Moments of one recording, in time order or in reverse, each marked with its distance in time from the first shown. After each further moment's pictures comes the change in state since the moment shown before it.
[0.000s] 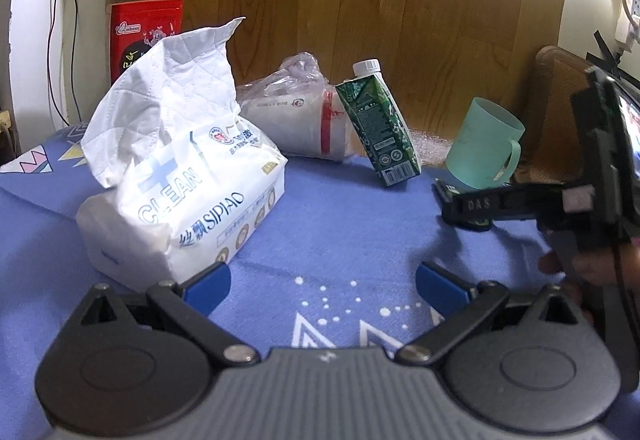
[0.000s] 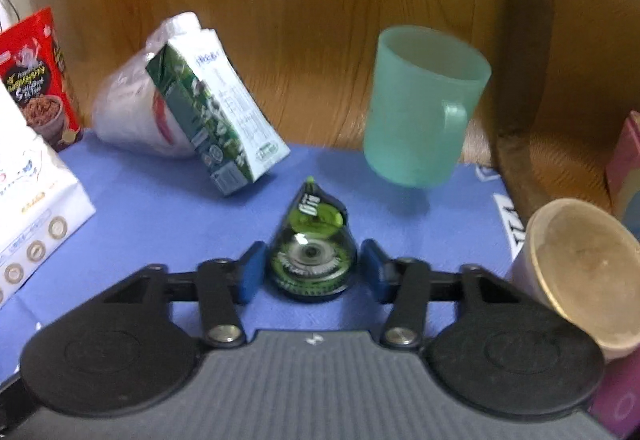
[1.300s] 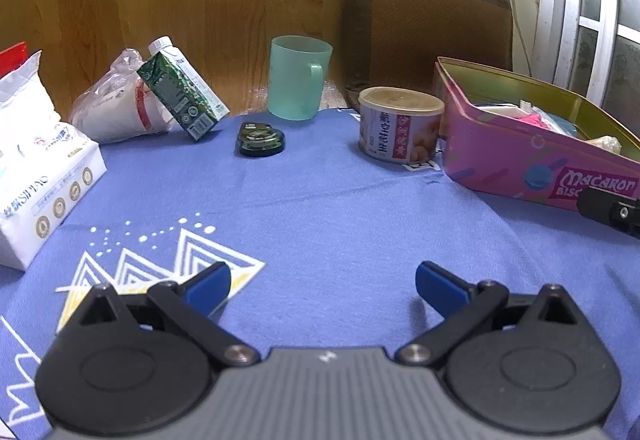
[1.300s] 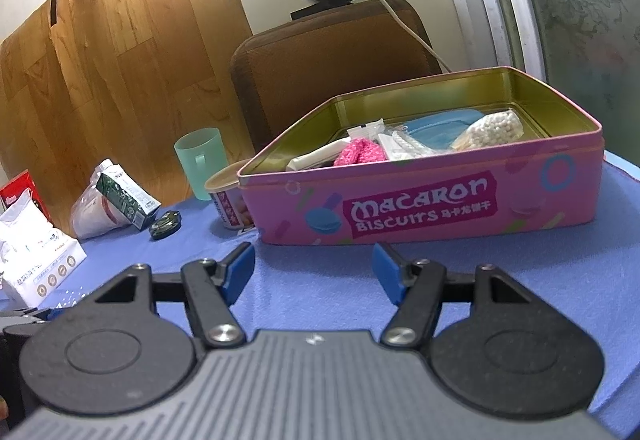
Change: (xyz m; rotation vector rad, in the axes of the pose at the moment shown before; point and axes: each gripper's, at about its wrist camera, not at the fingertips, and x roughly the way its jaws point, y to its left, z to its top) left arm -0.032 -0.130 -0.047 0.260 0.097 -0.195; right arm -0.226 -0.110 -0.162 0.394 -0.319 -0.179
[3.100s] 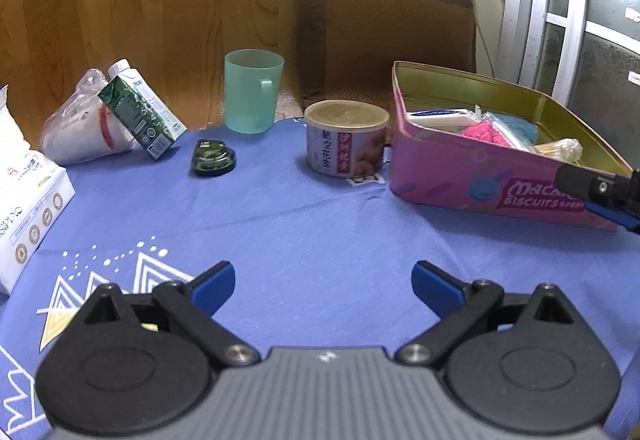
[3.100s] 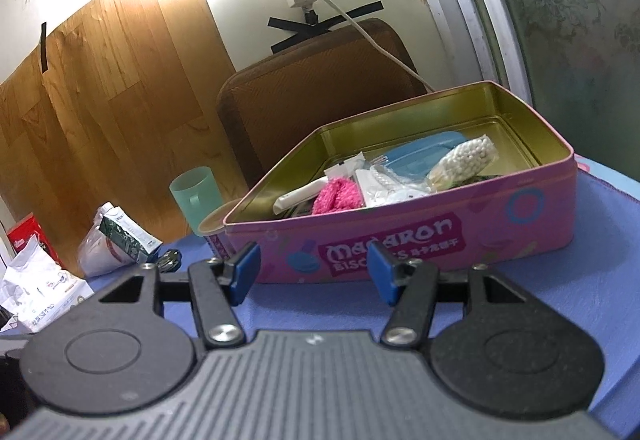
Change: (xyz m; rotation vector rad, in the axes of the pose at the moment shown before) left arm -0.012 -0.029 0.014 0.034 0.014 -0.074; right arm -0.014 -0.023 0.022 0.078 -0.054 0.015
